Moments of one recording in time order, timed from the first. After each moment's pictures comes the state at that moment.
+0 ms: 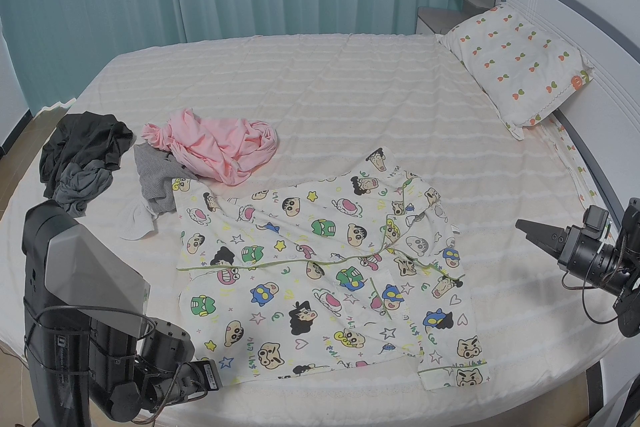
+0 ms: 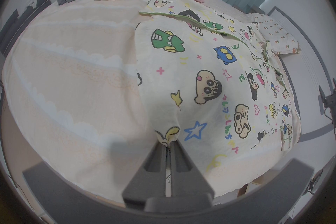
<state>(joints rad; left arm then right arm) -0.43 2.34 -0.02 -1.41 0.14 -0.62 -0.09 1.71 -0.21 -1.33 0.70 0.57</state>
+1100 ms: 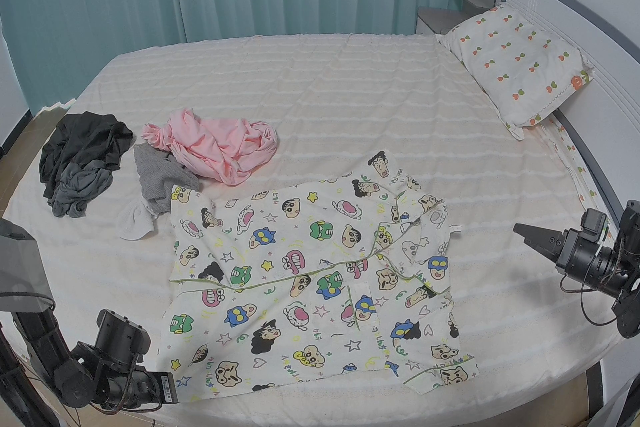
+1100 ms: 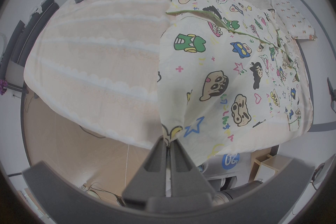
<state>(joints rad) -0.28 1.90 -0.02 -0.73 0.10 -0.48 -0.09 1.72 -0.20 -1.32 0.70 0.57</state>
